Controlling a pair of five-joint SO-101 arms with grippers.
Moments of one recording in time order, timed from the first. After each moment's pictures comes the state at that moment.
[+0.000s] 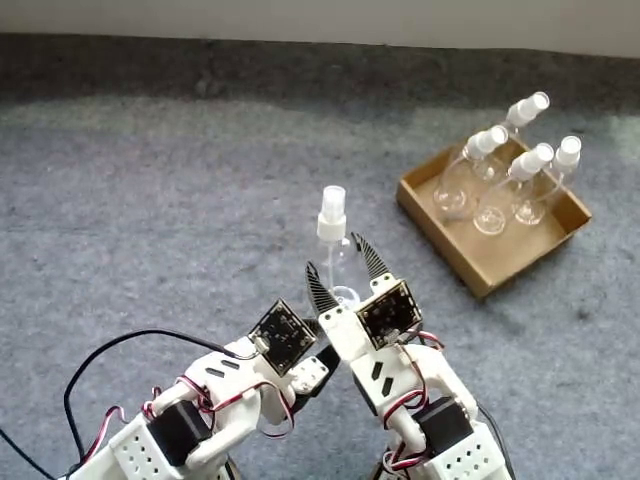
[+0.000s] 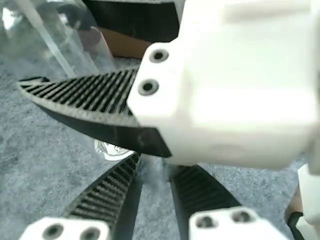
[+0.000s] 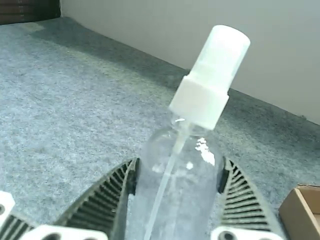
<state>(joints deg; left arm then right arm) 45.8 -104.3 94.3 46.7 8.7 -33.6 -104.7 95.5 26.3 10.0</state>
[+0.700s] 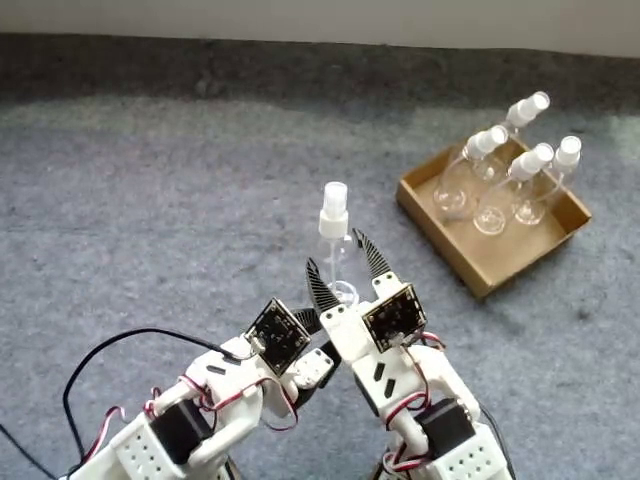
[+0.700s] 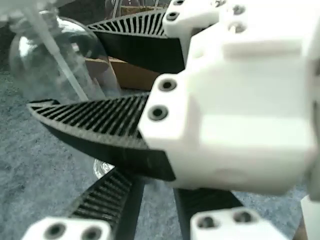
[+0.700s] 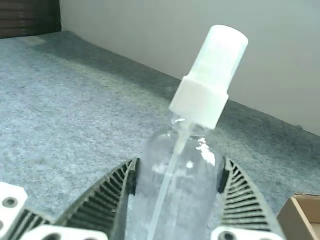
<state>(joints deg) 45.2 -104.0 95.9 37.7 8.7 -35.4 -105.4 95.5 26.1 9.9</state>
